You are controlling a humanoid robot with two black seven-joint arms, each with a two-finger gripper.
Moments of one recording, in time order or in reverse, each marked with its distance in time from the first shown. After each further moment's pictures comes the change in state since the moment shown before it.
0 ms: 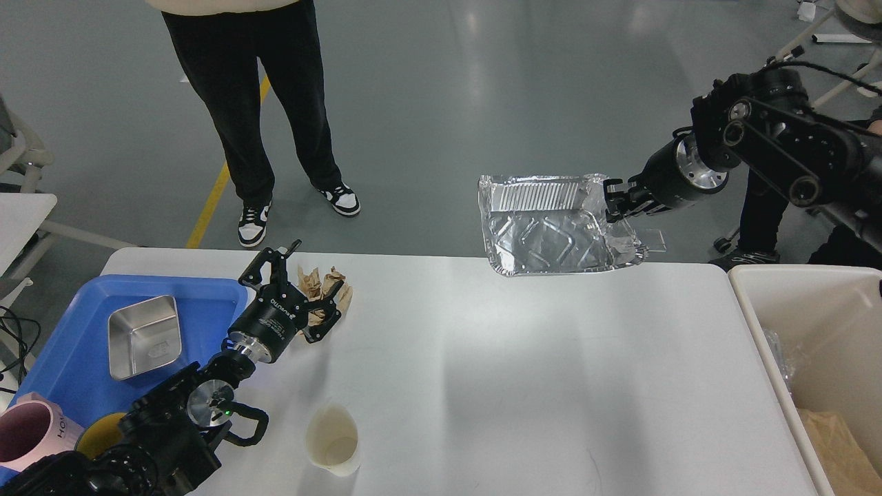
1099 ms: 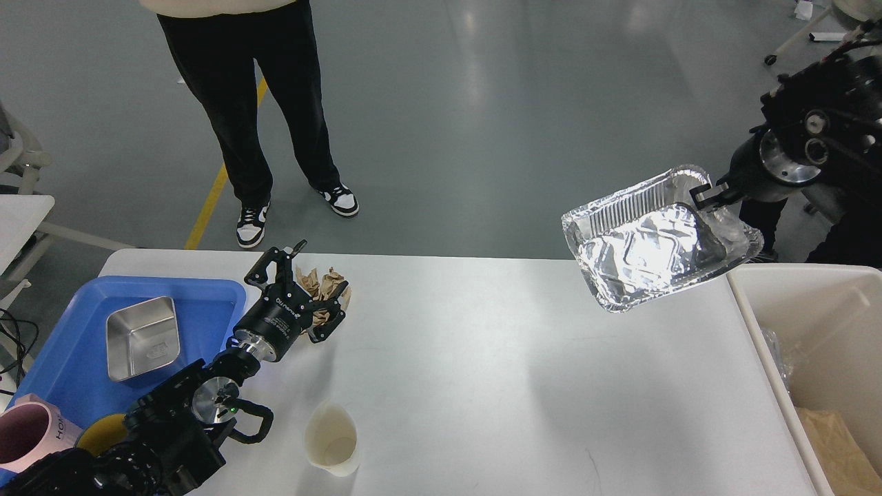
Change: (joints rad) left arm -0.014 -0.011 0.000 0.000 0.000 0.020 0.017; right arm 0.175 -0.343 -0.126 0.389 -0.376 0.031 0.031
